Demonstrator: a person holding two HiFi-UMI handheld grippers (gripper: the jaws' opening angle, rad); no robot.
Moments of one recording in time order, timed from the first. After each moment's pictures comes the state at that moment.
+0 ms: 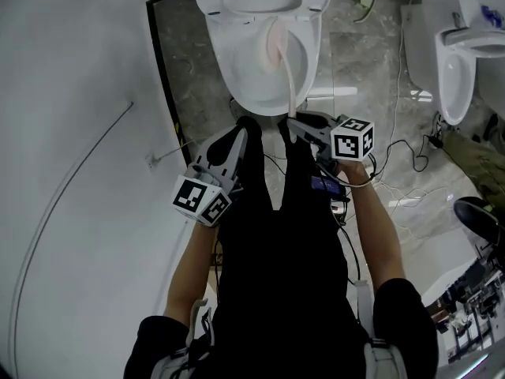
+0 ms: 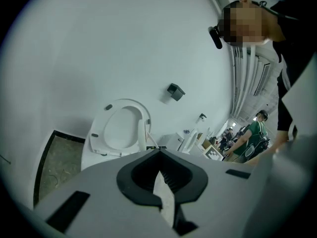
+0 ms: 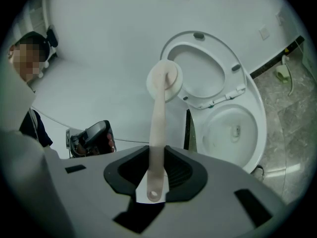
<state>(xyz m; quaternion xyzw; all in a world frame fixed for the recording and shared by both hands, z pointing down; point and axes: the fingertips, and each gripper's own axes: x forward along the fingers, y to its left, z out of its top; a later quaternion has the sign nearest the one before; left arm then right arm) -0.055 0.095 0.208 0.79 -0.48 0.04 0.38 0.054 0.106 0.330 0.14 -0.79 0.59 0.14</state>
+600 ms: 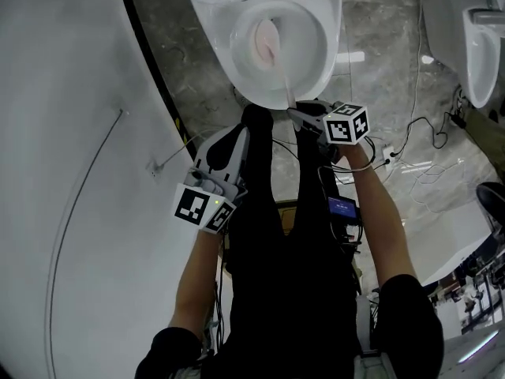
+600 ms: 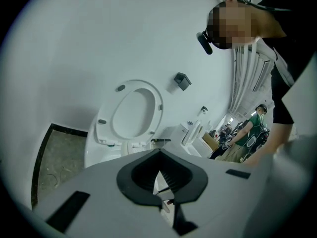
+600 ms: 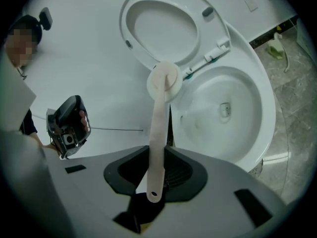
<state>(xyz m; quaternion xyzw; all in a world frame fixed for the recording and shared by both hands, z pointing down) -0.081 0.079 0.325 0.80 -0.46 0.06 0.39 0.027 0.133 0.524 0.15 -0.75 0.61 0.21</state>
